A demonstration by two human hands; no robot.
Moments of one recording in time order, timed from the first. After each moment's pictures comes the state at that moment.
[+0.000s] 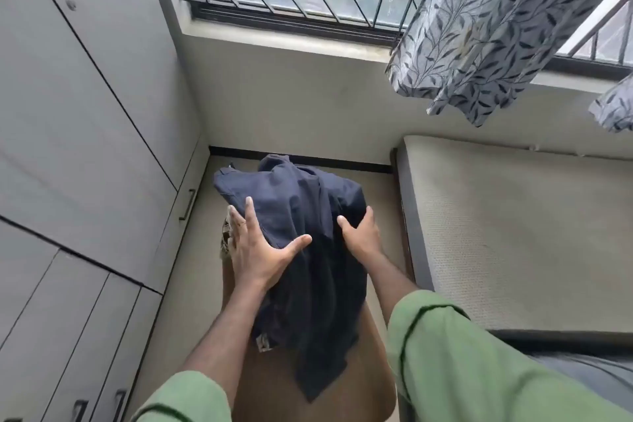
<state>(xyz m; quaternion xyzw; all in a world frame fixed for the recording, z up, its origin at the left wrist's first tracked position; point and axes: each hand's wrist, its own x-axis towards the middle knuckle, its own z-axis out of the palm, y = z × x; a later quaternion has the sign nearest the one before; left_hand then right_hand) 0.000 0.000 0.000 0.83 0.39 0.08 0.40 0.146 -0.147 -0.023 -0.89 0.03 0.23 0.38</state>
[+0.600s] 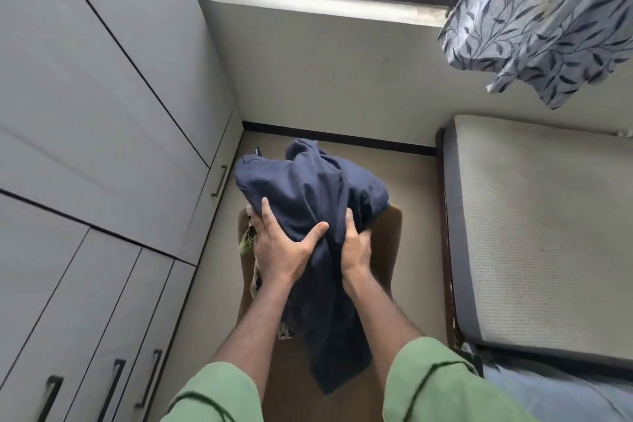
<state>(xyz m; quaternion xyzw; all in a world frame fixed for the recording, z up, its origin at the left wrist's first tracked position) 0.042 -0.004 -0.038 0.78 0.48 0.10 0.39 0.125 -0.101 -0.061 -0.72 0.17 0.28 0.61</state>
